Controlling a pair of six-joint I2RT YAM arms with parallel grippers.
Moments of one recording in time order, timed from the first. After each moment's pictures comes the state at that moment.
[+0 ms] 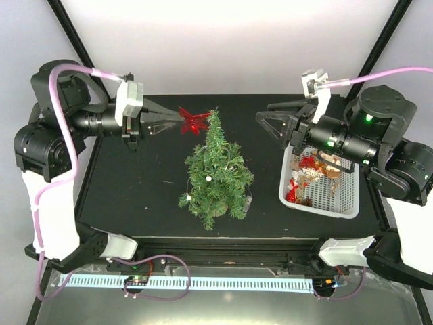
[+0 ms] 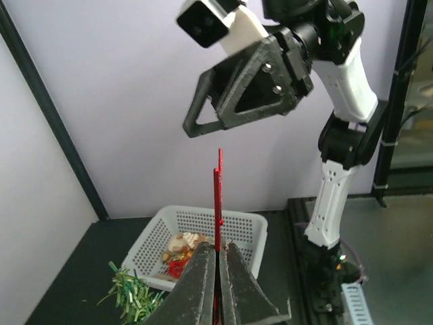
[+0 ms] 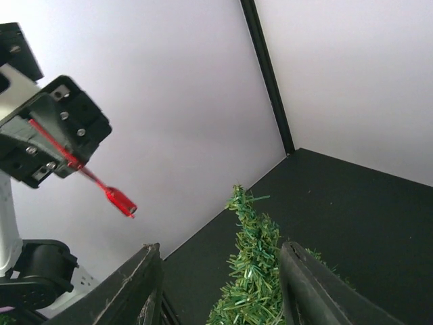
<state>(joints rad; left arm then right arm) -0.39 1.37 2.37 -1.18 1.06 0.35 0.81 1.26 2.16 -1.04 -0.19 0.36</state>
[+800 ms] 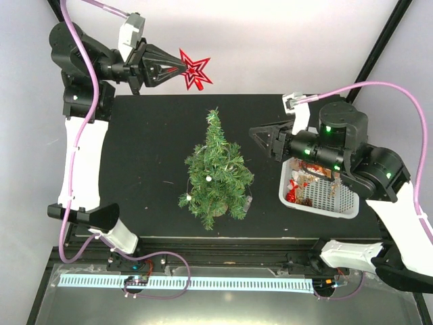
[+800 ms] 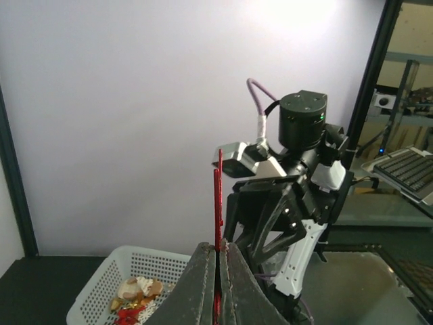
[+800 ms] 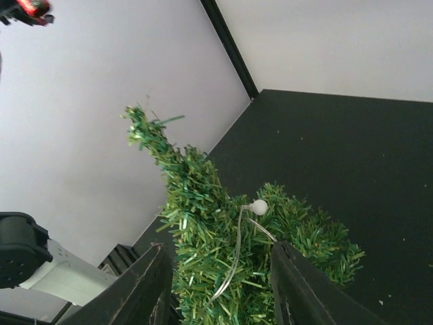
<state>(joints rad) -0.16 1.61 2.25 -0.14 1.47 -0.58 0.81 1.15 1.82 -0.97 -0.11 0.47</state>
